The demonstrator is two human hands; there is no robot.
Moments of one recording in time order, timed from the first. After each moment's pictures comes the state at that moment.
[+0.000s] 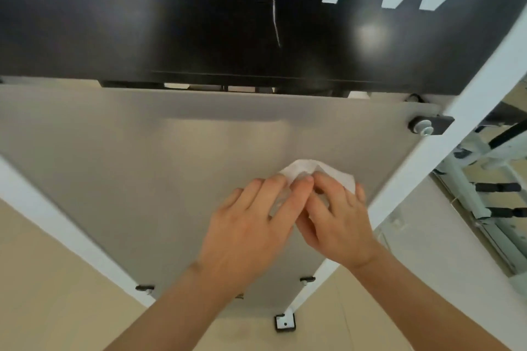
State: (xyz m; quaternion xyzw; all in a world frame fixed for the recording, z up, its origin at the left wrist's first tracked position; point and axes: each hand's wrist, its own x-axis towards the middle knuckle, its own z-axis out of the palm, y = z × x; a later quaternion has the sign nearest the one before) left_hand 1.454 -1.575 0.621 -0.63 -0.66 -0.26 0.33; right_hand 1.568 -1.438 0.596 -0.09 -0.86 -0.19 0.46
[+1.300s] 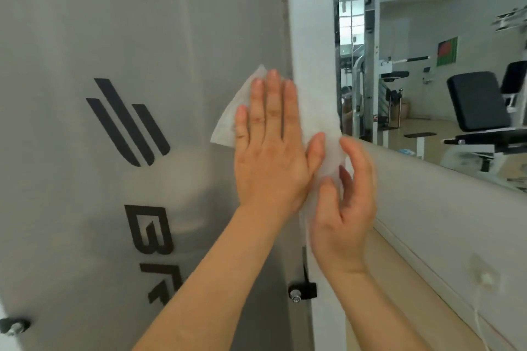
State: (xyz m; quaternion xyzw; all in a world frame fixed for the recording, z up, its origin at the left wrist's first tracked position) left_hand 1.540 -1.422 0.394 -0.46 -0.64 -0.30 0.54; right_hand 1.610 -1.384 0.329 -0.08 -0.56 0.28 0.78
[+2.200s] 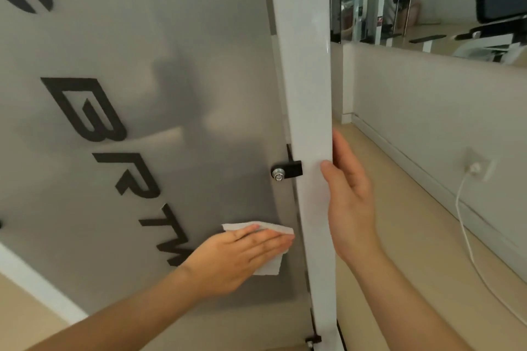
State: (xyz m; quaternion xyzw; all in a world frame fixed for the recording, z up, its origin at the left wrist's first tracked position) left_hand 1.466 -1.513 0.121 -0.73 -0.47 0.23 0.44; right_hand 1.646 -1.390 0.181 -0.13 -0.56 0.58 0.57
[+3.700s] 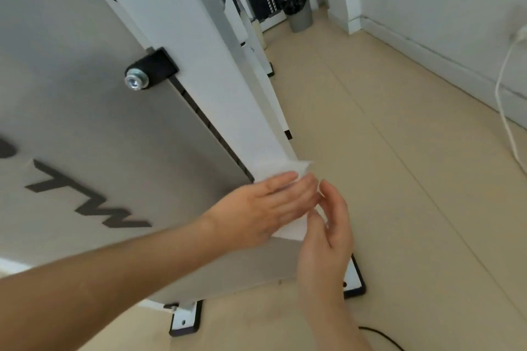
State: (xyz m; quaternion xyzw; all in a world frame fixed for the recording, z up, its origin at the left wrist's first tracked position) left_hand 1.536 -1.439 0.054 -0.75 -0.35 0.35 0.44; right_hand 1.657 -1.434 -0.014 -0.37 -0.35 0.64 0.57
